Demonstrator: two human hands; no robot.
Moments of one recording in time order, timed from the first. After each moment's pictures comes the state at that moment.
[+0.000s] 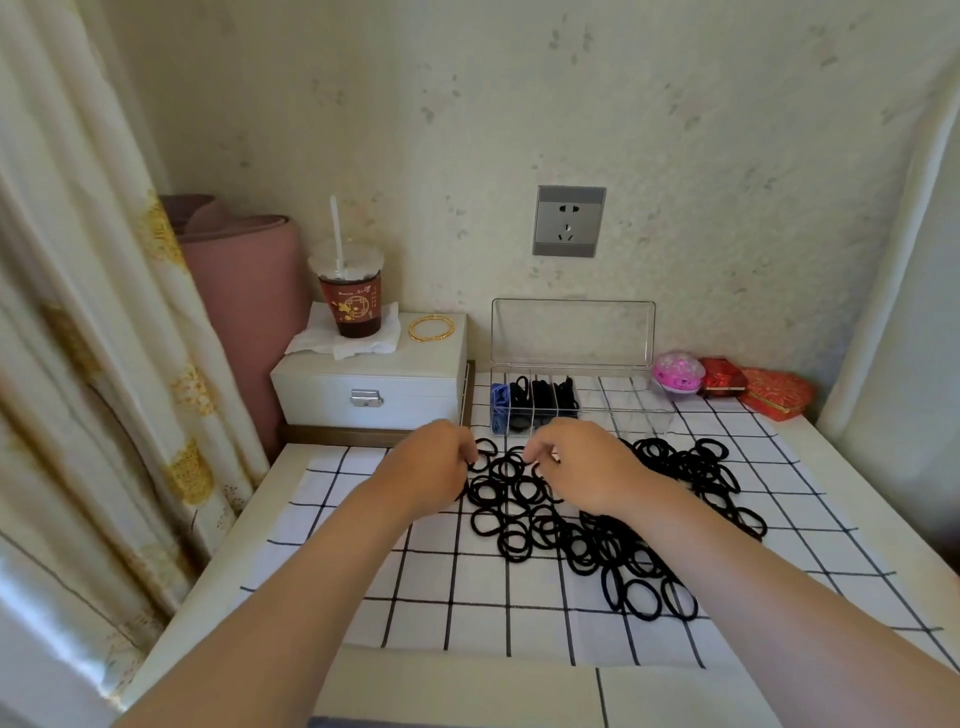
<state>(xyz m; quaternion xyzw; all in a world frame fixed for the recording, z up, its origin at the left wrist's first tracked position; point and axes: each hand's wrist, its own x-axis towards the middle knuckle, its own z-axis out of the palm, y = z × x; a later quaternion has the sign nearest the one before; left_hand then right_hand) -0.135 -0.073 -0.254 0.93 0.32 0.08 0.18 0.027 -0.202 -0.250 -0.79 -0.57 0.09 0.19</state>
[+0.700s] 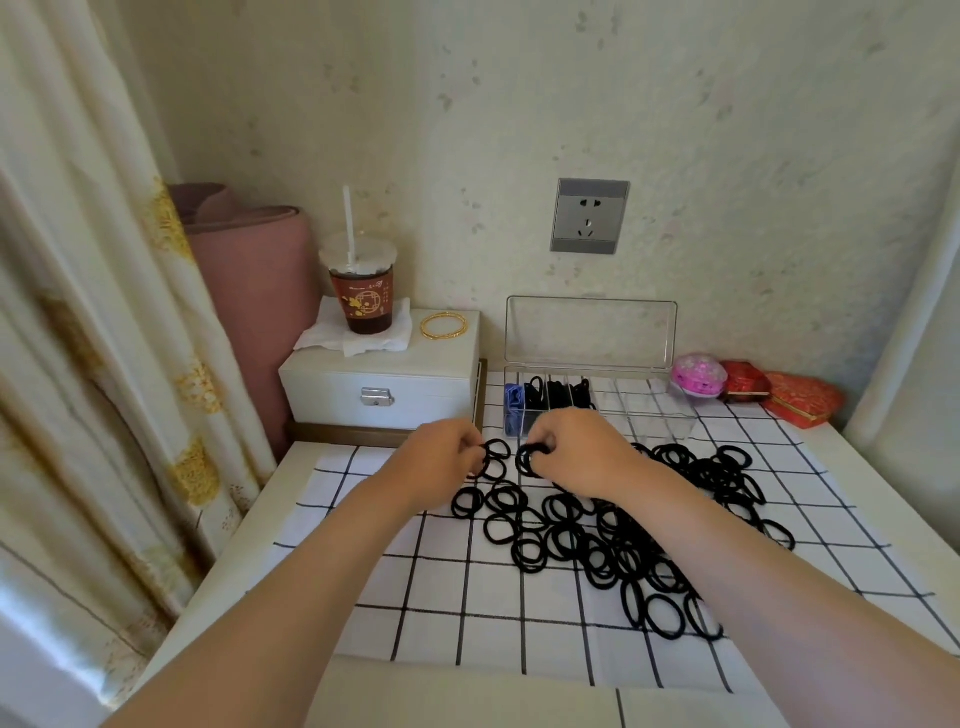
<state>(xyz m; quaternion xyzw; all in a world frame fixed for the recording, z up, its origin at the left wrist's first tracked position) -0.132 -0.053 -0.263 0.89 0.33 0.11 0.29 0.030 -0.169 -0.250 -0.80 -0.55 0.11 0.21</state>
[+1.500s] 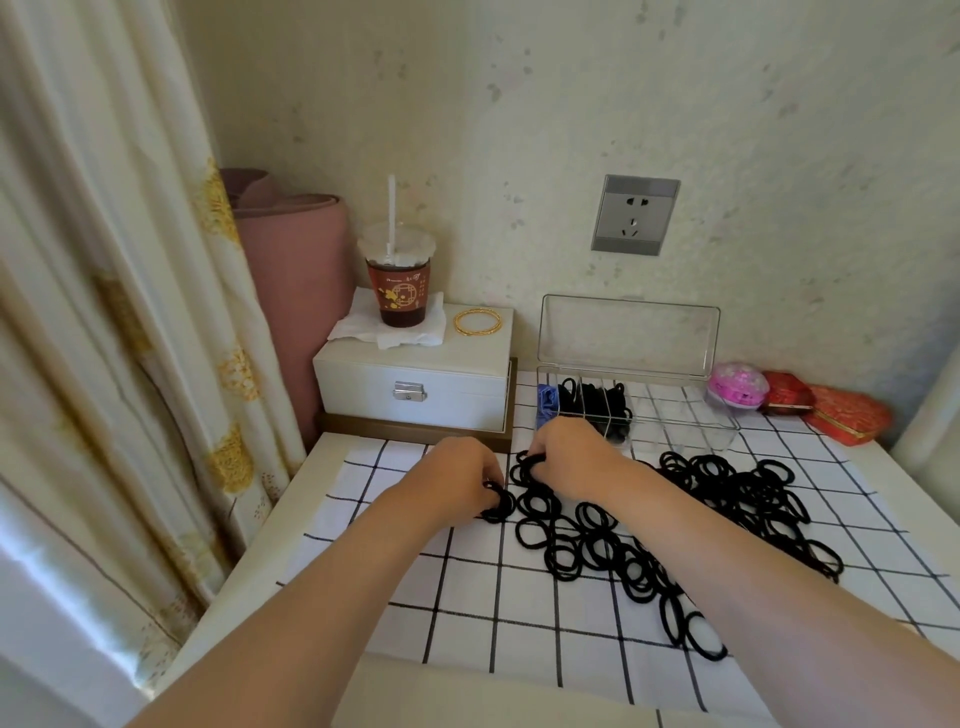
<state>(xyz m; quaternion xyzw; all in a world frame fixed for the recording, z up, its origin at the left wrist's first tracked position) -0.148 -0.052 -0.269 0.92 0.31 0.03 0.22 0.013 -0.121 -0.272 -0.82 -0.55 0.14 0.10</state>
